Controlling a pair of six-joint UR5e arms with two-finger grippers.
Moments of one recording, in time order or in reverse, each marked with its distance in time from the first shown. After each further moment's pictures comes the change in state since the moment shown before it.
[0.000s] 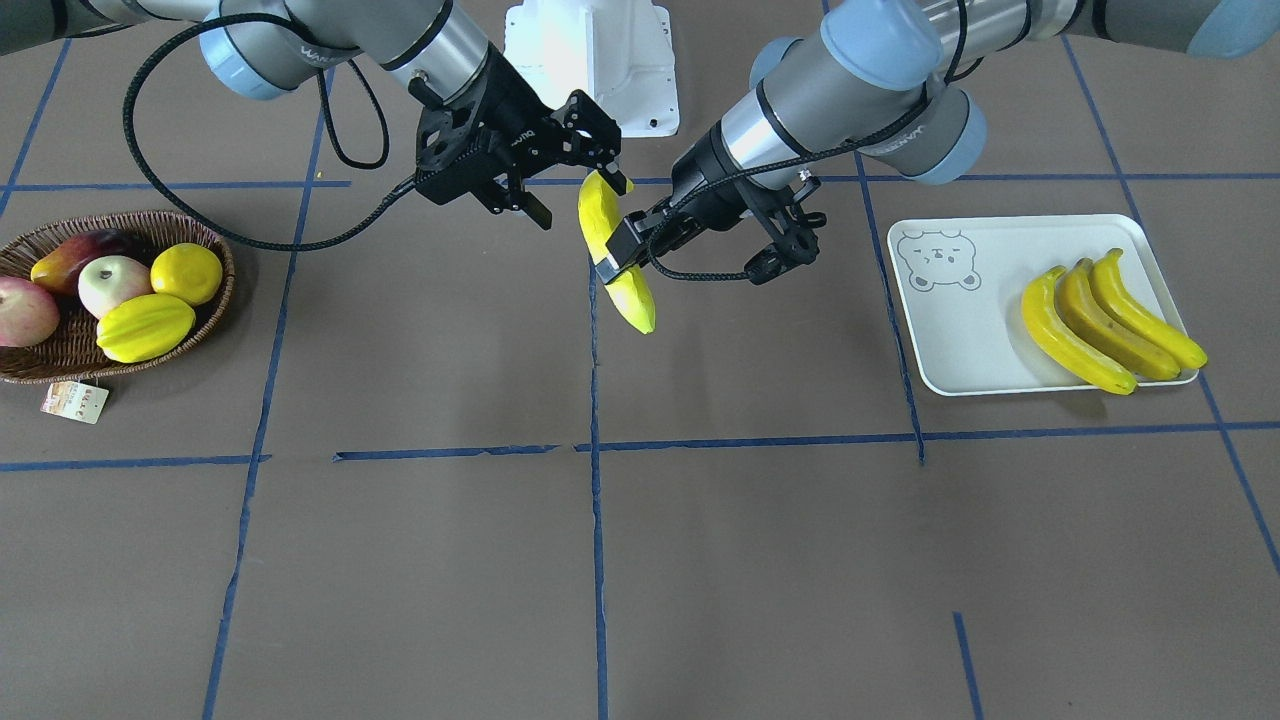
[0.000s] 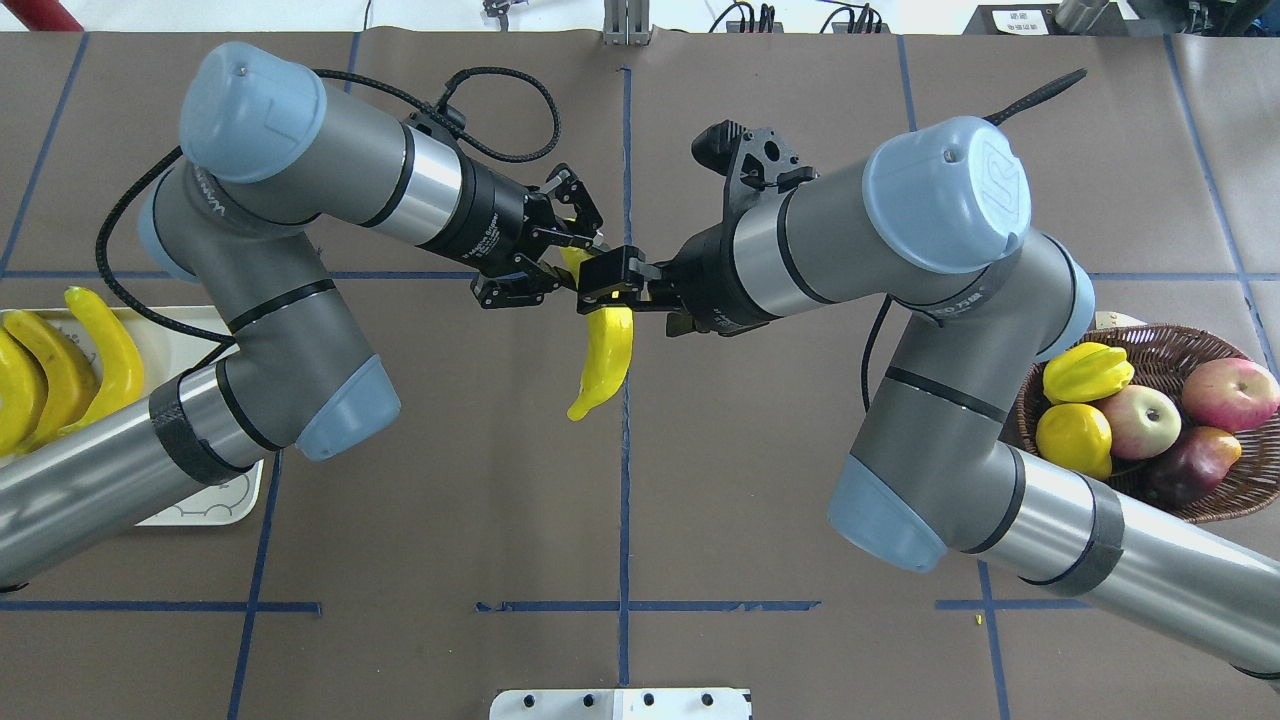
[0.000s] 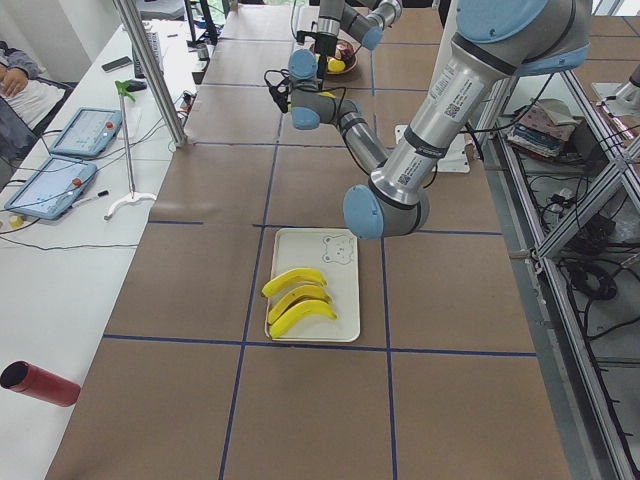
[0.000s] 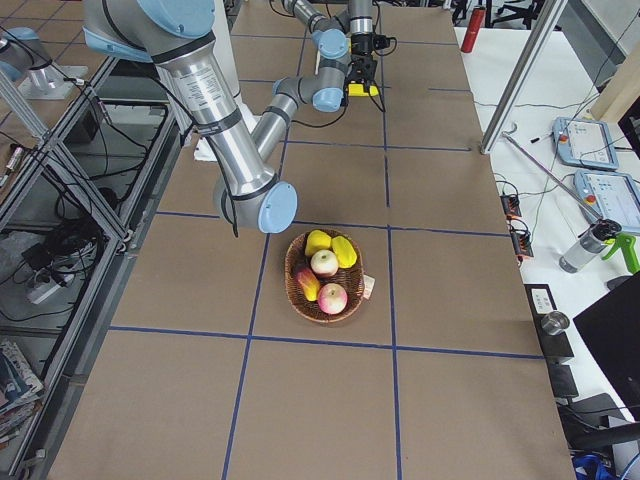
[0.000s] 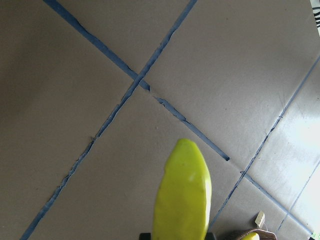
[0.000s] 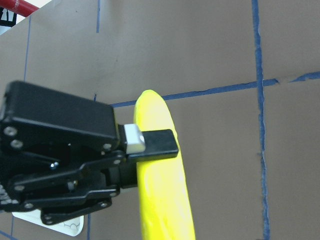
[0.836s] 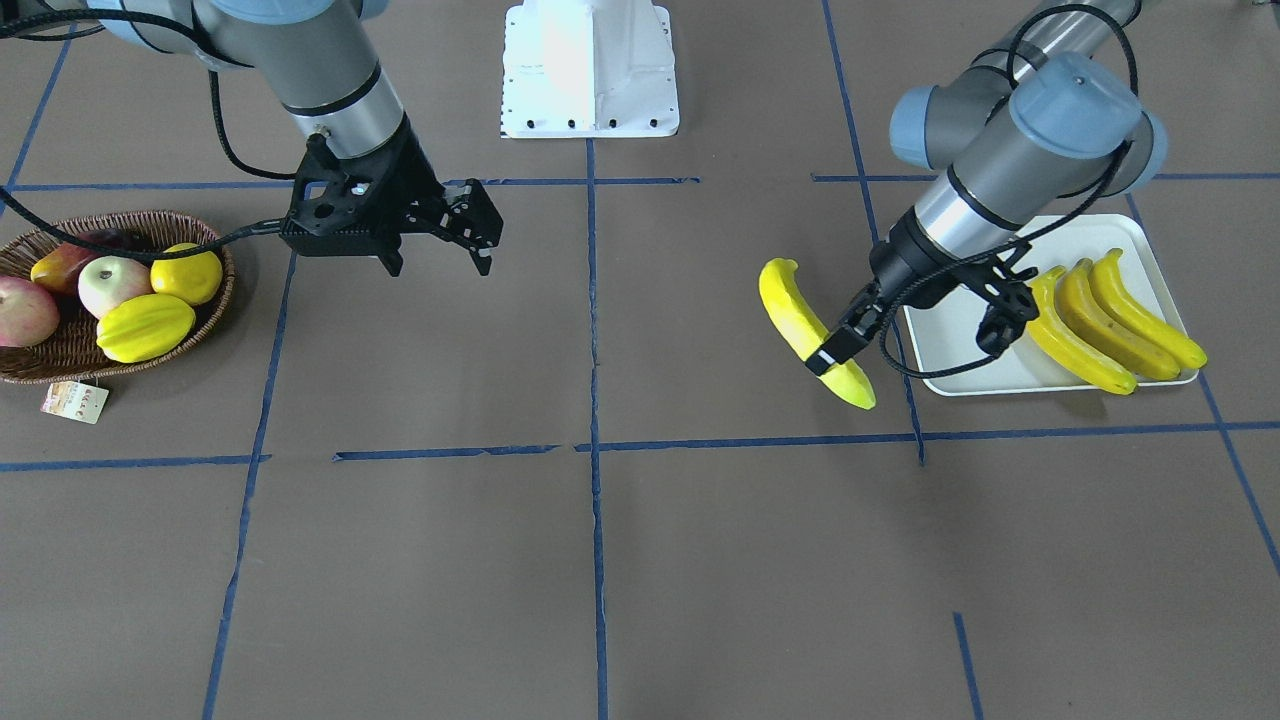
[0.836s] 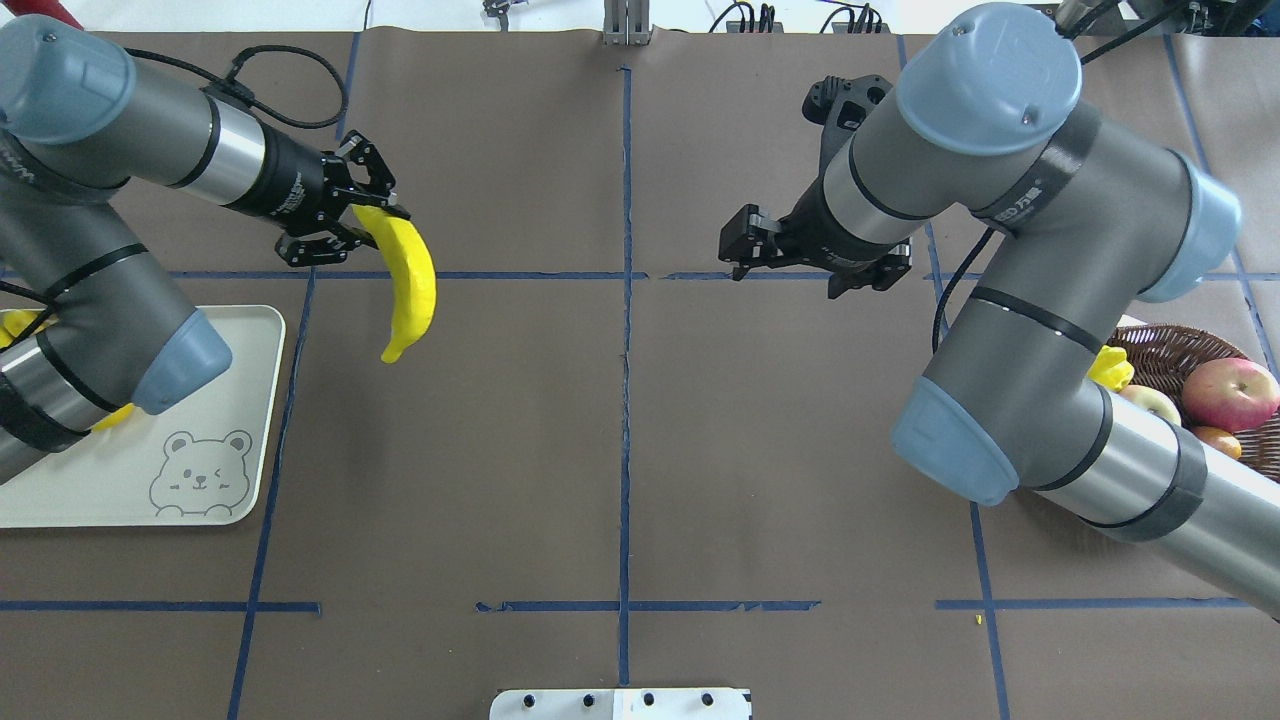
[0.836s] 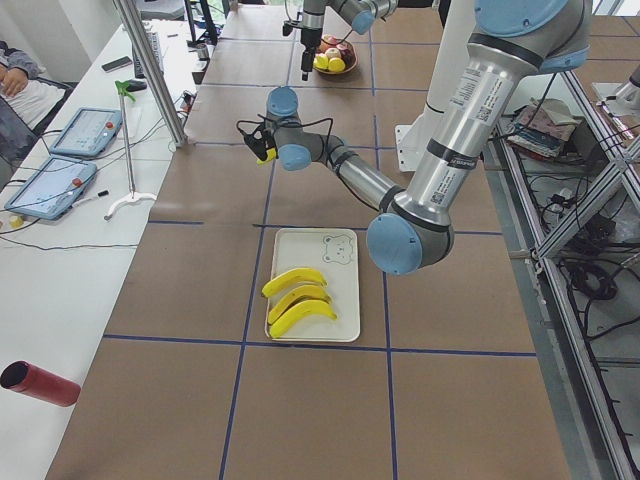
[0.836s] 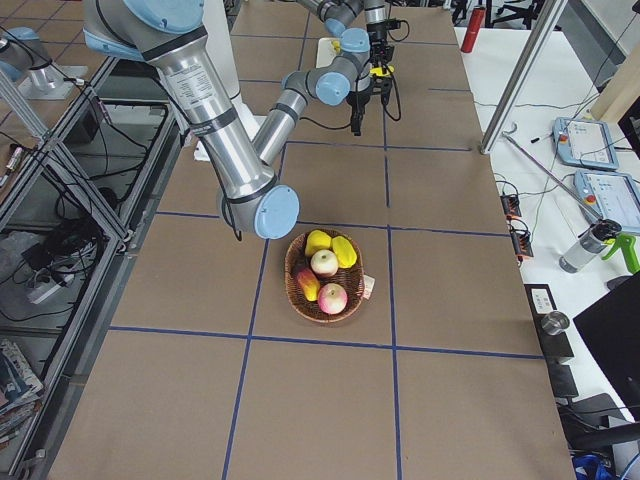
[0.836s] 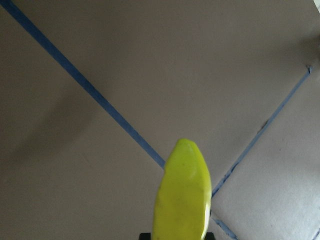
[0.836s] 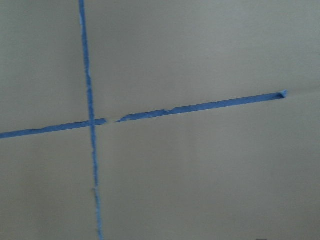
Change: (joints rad) left arm -0.175 0.248 -0.029 0.140 0.003 0.089; right arm 0.130 -0.018 0.079 -0.609 0.011 -0.262
